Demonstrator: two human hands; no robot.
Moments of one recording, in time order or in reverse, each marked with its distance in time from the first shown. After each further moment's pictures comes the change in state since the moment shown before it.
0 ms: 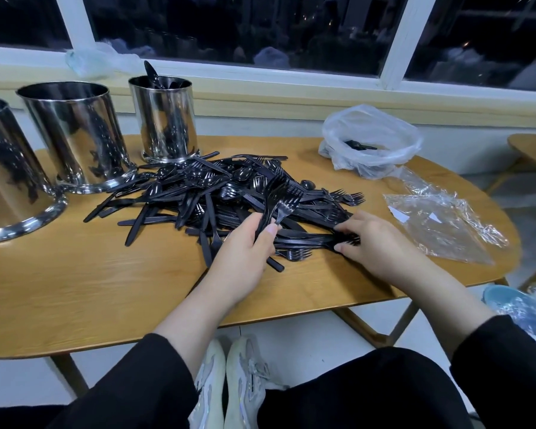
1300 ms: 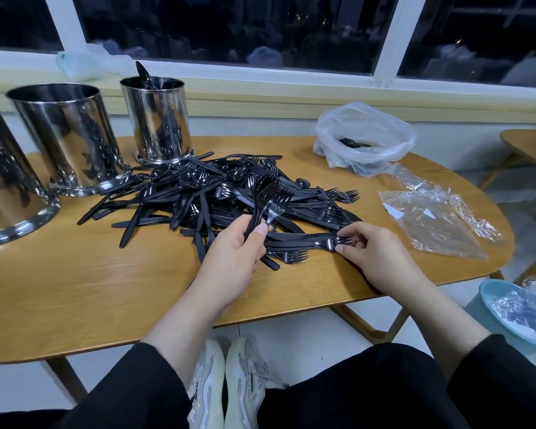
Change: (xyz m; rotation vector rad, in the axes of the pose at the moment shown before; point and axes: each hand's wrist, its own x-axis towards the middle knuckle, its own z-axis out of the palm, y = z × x) left_hand -0.007 -0.004 -0.002 -0.148 -0.010 -0.011; right_hand -0.021 -0.001 0.014 0.367 0.118 0.233
